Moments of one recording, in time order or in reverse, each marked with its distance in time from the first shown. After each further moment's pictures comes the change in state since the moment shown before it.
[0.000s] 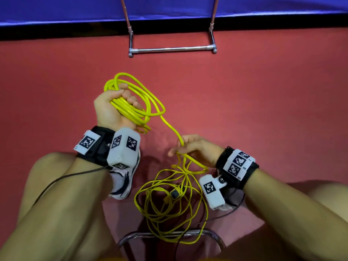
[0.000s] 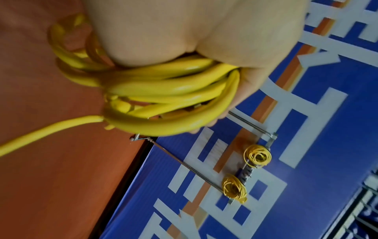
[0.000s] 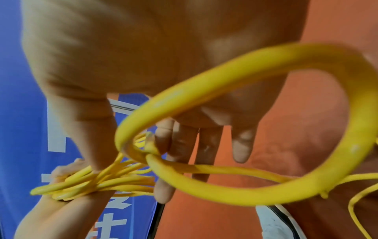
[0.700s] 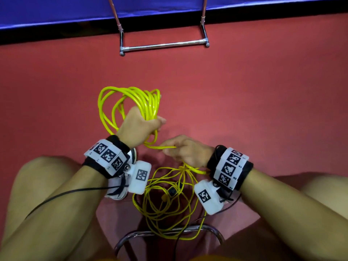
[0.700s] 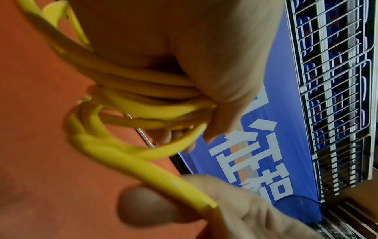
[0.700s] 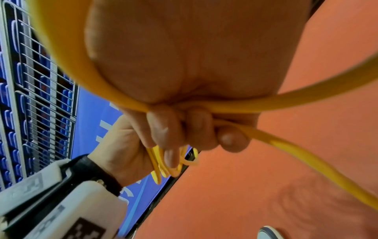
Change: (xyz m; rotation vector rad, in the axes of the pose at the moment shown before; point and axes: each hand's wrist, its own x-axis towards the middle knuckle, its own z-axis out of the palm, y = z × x) left_hand -0.002 -0.051 -0.015 1.413 -0.379 0.219; right_hand -0.012 -0.010 0.016 -0.381 -0.003 -0.044
